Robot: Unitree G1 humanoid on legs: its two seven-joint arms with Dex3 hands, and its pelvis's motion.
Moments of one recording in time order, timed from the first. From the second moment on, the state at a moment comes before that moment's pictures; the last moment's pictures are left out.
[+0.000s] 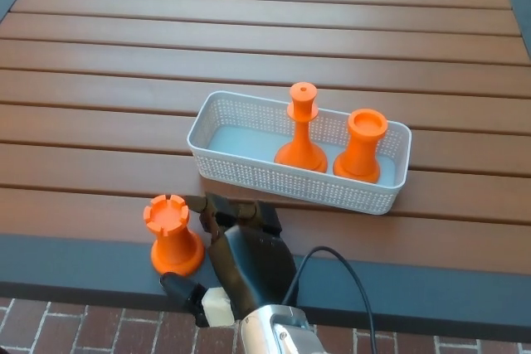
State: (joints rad) left_arm 0.29 -0.07 0.24 1.05 -0.26 -0.52 -0.11; right_arm -0.44 0.13 0.87 0.53 -0.40 0.36 -0.59
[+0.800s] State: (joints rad) left_arm 0.26 -0.06 0.26 1.10 -0.26 -0.52 -0.14; right_arm -0.48 0.12 0.80 0.58 -0.42 0.35 -0.54
